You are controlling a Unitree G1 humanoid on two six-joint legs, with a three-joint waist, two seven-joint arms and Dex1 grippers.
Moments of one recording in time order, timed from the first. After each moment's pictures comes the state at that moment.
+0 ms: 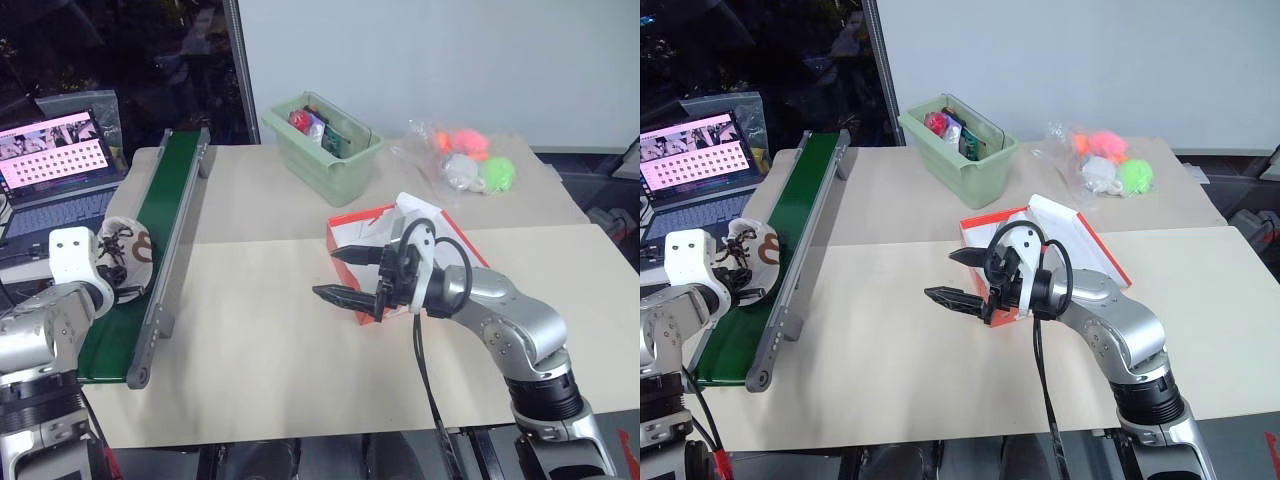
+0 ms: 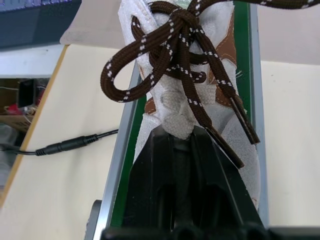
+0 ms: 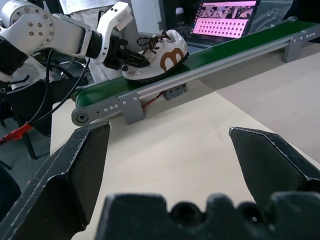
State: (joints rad) left arm -0.35 0.64 0.45 -0.01 -0.30 1.01 -0.17; right arm -0.45 -0.48 0.11 -0.40 0.63 0.74 0.77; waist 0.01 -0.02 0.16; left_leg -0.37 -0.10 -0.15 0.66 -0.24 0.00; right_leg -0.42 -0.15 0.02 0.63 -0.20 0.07
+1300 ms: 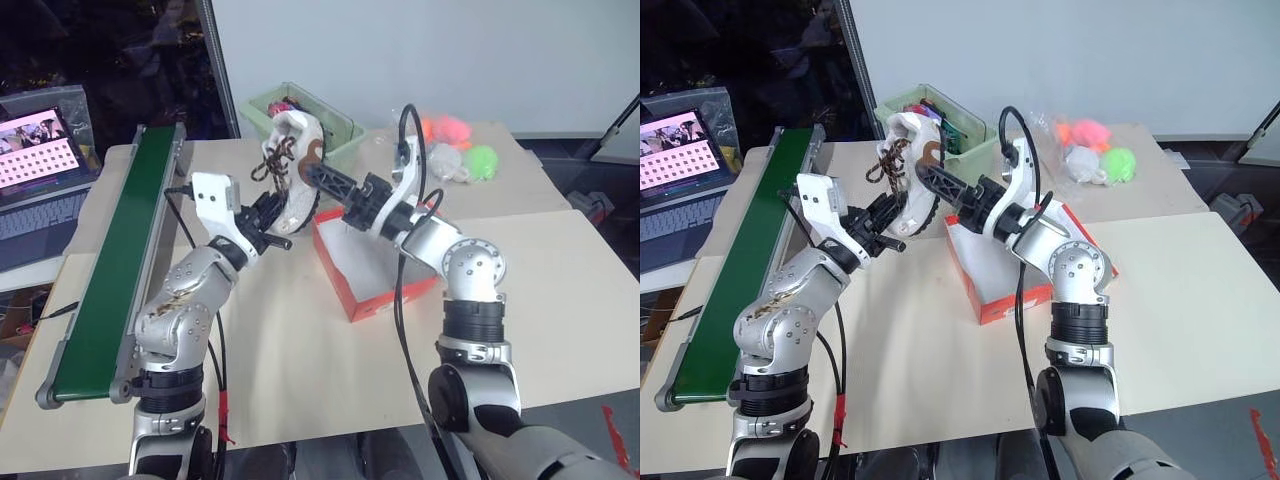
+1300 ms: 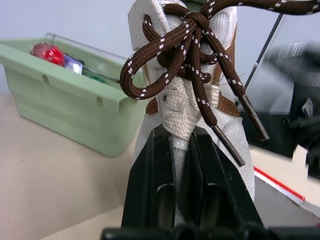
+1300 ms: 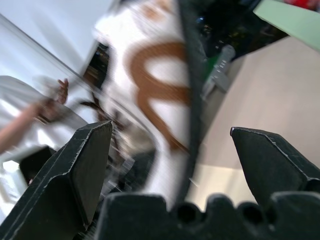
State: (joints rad) left arm -0.46 0.21 0.13 -0.34 -0.52 0.65 -0.26; right arm -0.85 -0.06 -0.26 0.07 0.94 0.96 0.25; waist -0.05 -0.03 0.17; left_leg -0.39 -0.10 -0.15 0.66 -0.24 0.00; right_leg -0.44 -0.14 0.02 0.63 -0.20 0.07
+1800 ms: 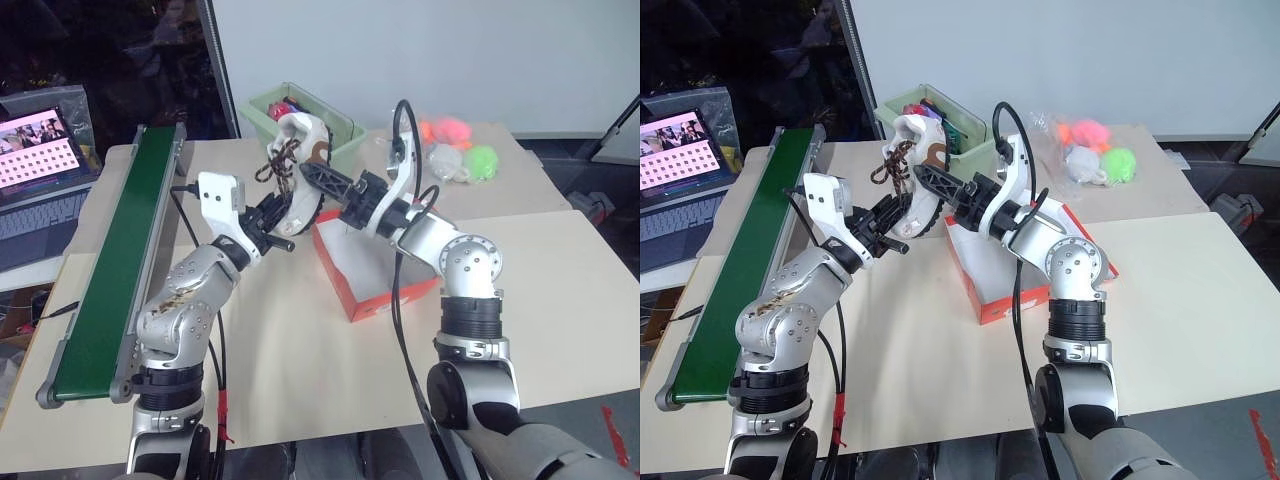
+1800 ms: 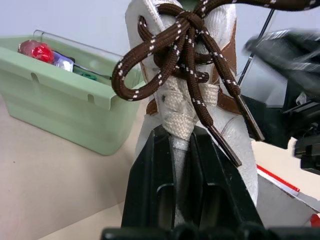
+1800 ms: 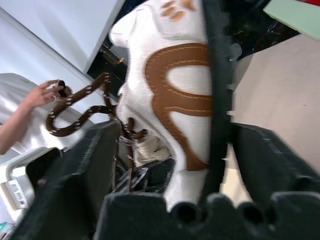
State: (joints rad) left arm -0.47 0.22 0.12 -0.32 -0.52 0.65 -0.28; right arm -0.85 -0.06 -0.24 0.09 0.92 0.96 0.24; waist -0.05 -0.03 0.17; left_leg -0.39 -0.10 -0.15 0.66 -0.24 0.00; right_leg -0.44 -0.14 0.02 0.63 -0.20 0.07
